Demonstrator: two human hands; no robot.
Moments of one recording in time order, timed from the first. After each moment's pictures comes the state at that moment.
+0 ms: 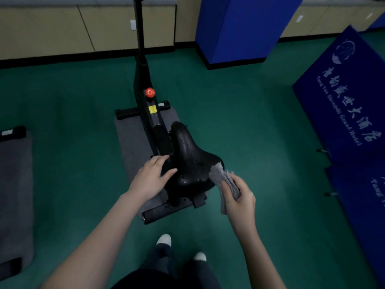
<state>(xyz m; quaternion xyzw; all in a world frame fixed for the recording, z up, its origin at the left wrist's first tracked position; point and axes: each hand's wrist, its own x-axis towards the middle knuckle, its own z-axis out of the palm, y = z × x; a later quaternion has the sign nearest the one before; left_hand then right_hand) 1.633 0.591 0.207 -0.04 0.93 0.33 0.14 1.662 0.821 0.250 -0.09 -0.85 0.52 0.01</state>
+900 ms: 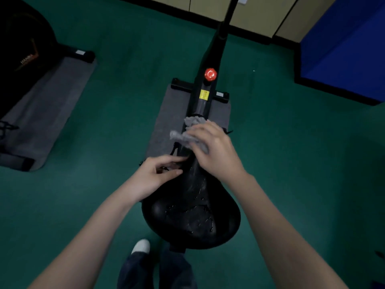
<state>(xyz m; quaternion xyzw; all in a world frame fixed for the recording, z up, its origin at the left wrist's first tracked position) 1.580 0.618 0.149 -0.28 0.68 0.68 0.00 1.419 0.718 0.172 0.55 -0.78 0.30 -0.09</state>
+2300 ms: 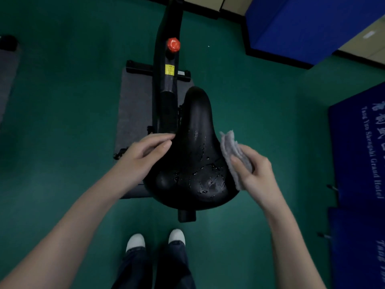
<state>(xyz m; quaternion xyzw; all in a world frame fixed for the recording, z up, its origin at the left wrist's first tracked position) 1.612 0.614 0.138 -0.18 0.69 0.70 0.01 1.502 0.845 0.161 0.21 -0.87 0.42 -0.17</state>
